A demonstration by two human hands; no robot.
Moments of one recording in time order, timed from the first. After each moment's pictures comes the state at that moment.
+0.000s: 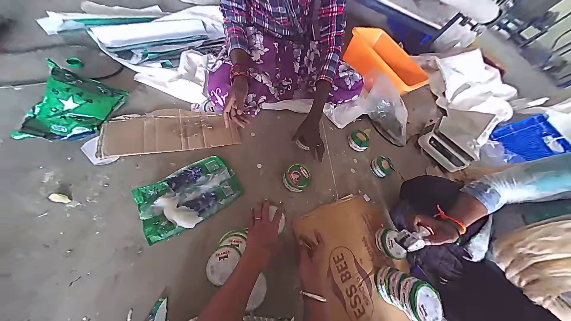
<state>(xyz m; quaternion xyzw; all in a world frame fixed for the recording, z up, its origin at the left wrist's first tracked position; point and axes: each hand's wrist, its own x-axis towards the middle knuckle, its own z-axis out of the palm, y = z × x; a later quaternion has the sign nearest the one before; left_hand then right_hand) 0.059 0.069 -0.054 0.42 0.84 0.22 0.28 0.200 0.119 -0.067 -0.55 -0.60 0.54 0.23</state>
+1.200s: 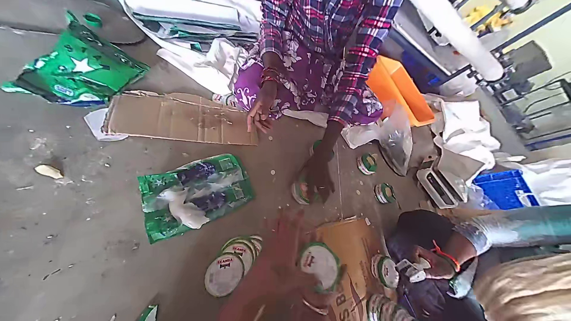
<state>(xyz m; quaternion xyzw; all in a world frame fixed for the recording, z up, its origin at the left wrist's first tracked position) 0.051 0.043 -0.015 0.40 0.72 0.50 0.28 0.213 0.113 -0.077 -0.35 -0.25 0.80 0.42</state>
